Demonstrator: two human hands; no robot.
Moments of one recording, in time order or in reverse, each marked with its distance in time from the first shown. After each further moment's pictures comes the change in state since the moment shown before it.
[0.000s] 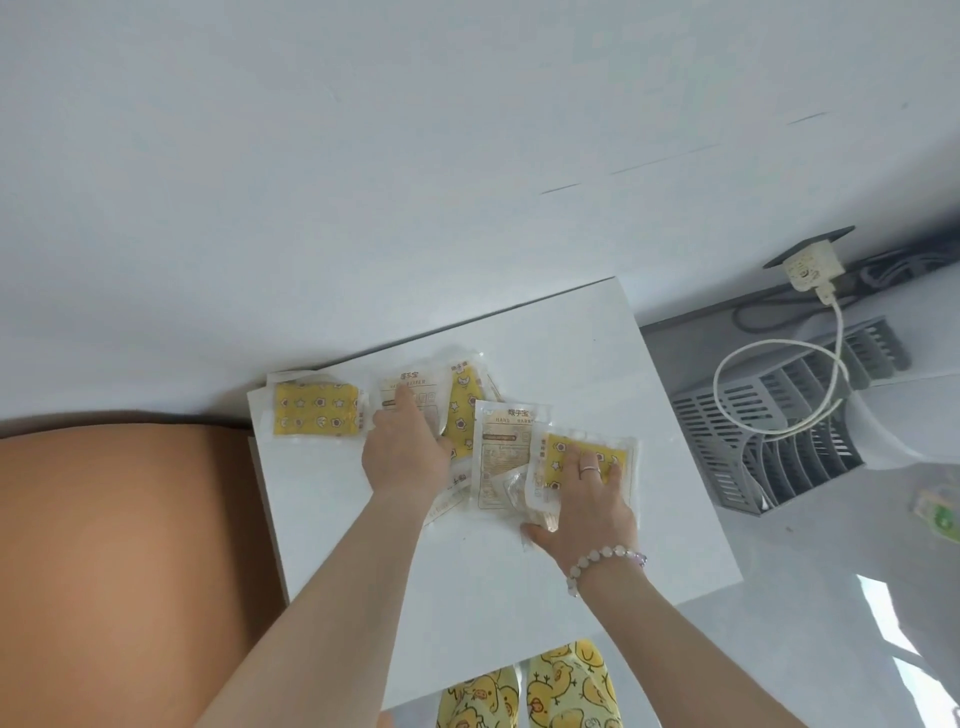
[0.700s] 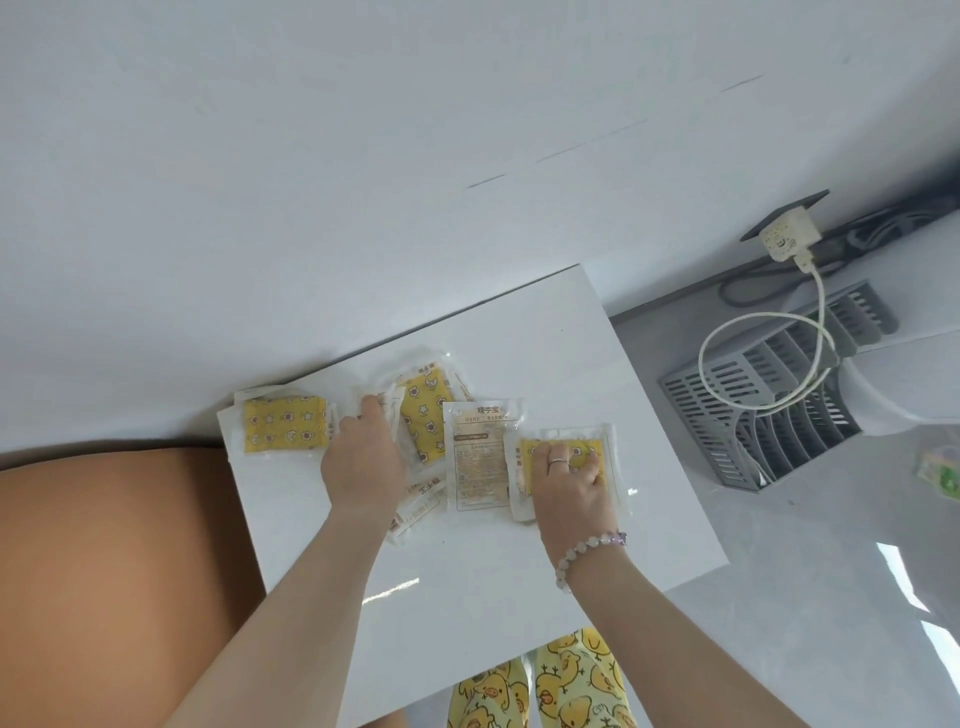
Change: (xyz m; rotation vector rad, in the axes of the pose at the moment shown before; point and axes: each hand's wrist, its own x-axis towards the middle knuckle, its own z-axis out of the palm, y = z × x) left_hand 0.002 -0.005 0.005 0.239 0.116 0.100; right_hand 0.018 0.006 0.020 -0.211 0.233 0.026
